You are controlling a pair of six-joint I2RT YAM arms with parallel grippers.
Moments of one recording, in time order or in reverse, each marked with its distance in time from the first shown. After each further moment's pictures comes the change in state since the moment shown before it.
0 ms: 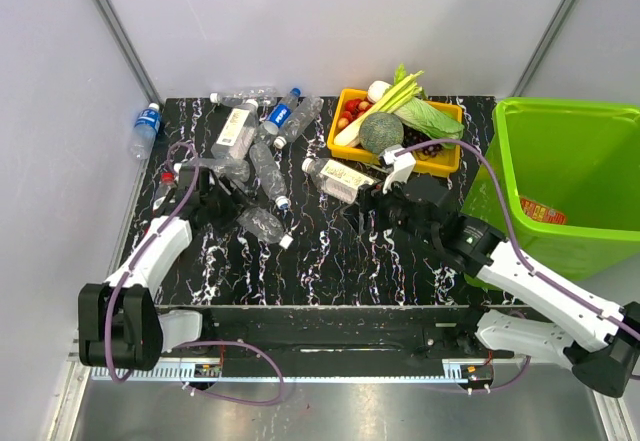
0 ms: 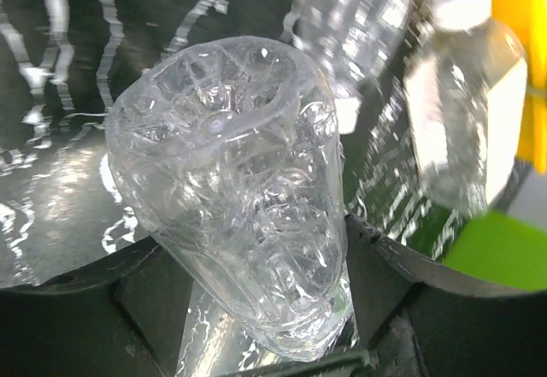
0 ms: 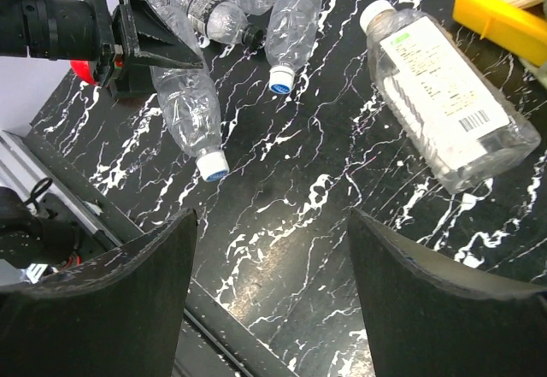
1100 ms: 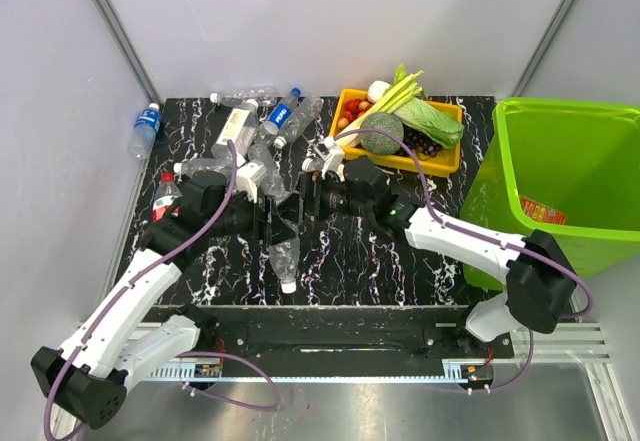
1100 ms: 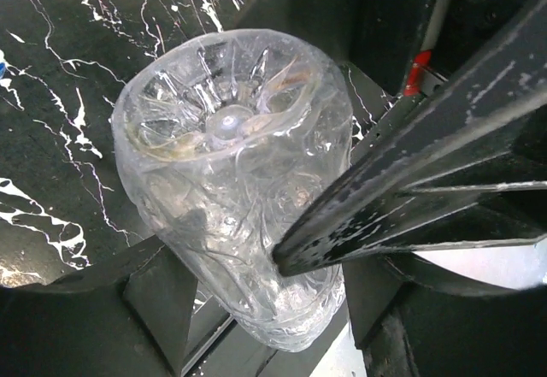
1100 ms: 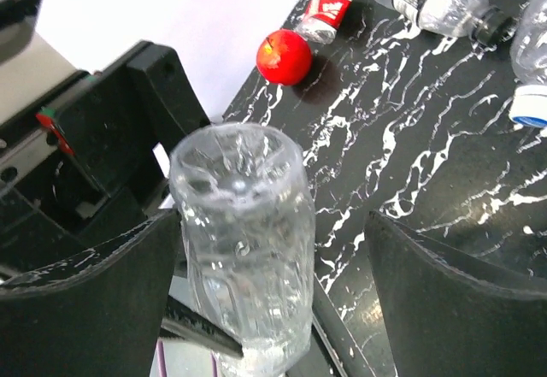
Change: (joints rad) left arm -0.391 -0.329 0.146 -0.181 0.328 0.568; right arm 0.027 0.483 0.097 0.489 -0.410 0.352
